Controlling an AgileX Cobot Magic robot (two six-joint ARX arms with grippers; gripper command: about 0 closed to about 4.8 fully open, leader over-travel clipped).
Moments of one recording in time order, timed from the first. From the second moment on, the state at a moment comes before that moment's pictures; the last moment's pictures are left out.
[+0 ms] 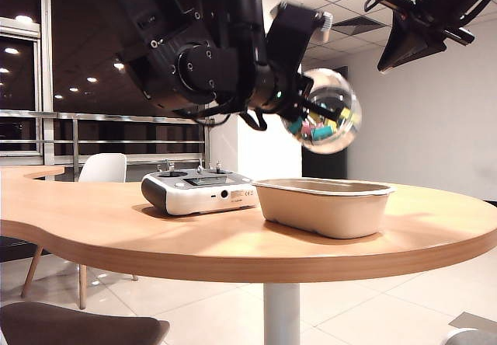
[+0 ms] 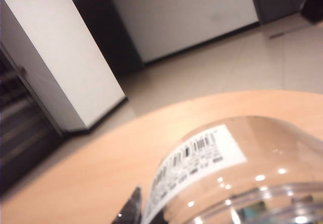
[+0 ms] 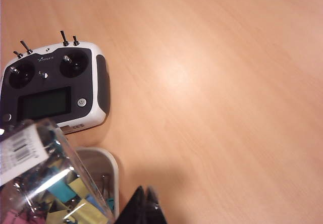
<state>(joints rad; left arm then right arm) -0.75 2.10 1.26 0.98 -0.29 0.53 0.08 1.63 1.46 -0.43 -0.42 -0.05</state>
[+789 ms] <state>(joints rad) -0.73 2.15 1.25 1.04 -0.26 0.24 0.08 1.63 1.46 -0.43 -0.42 -0.05</state>
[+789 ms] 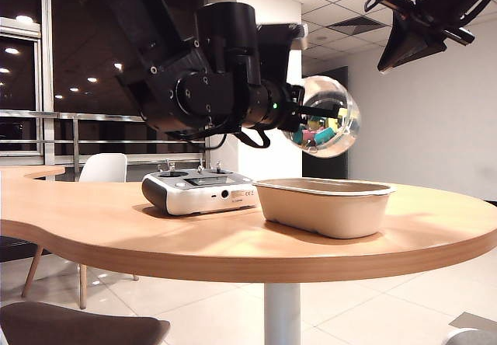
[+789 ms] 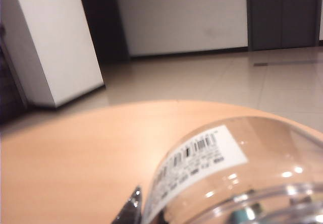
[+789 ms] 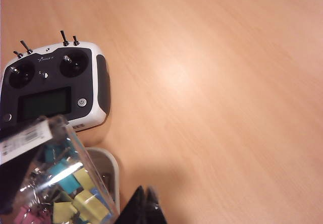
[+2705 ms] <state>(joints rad) -0.72 2.11 1.31 0.78 -0.01 1.42 0.08 1.63 1.46 -0.48 -0.42 -0.05</state>
